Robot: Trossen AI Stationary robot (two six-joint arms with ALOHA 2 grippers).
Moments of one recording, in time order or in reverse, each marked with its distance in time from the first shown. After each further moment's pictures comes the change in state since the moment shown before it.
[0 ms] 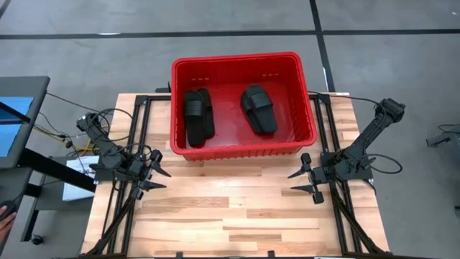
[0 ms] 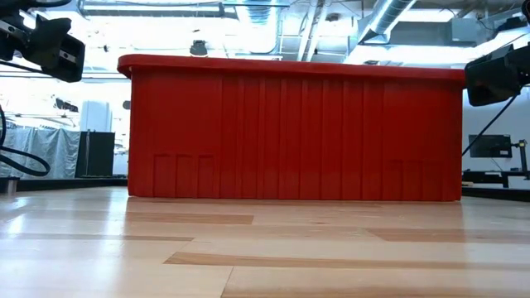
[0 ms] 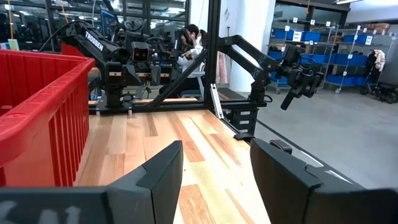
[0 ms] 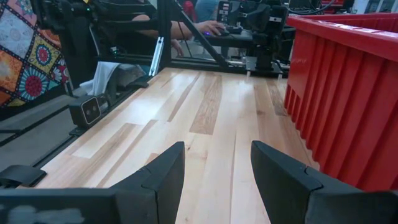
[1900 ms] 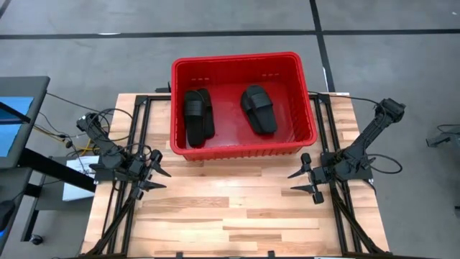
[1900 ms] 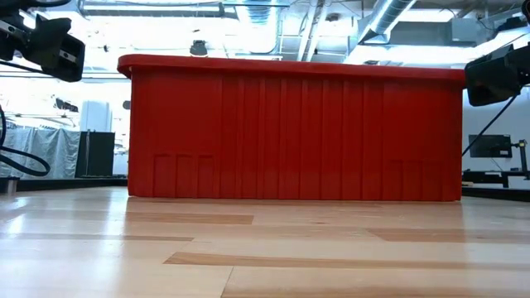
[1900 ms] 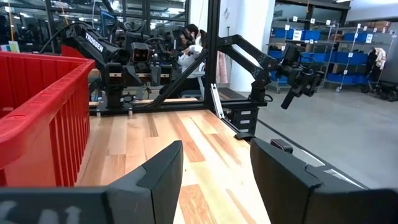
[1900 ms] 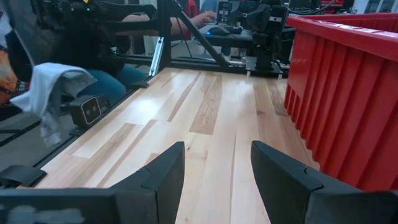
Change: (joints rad) left arm 0.000 0.000 0.000 0.000 0.000 0.012; right arm 0.000 0.000 0.000 0.000 0.000 0.000
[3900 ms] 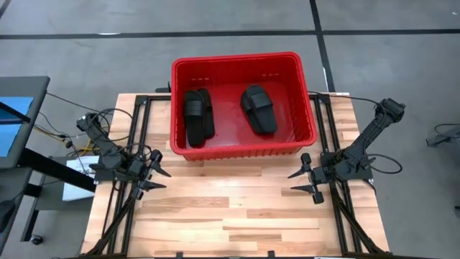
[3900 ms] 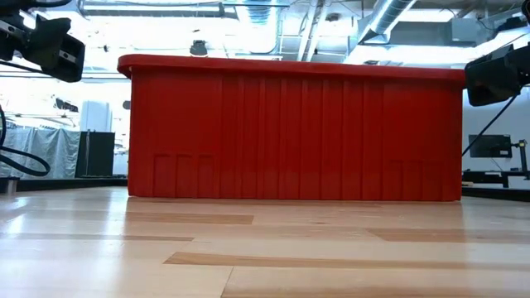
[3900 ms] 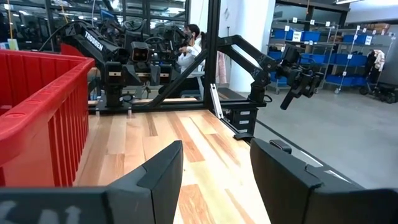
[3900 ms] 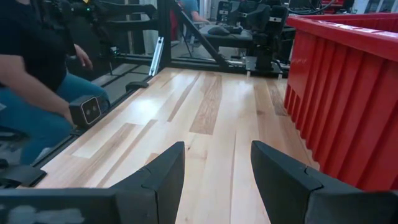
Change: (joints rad) left arm 0.000 0.000 0.000 0.000 0.002 -0.012; right arm 0.000 0.000 0.000 0.000 0.000 0.000
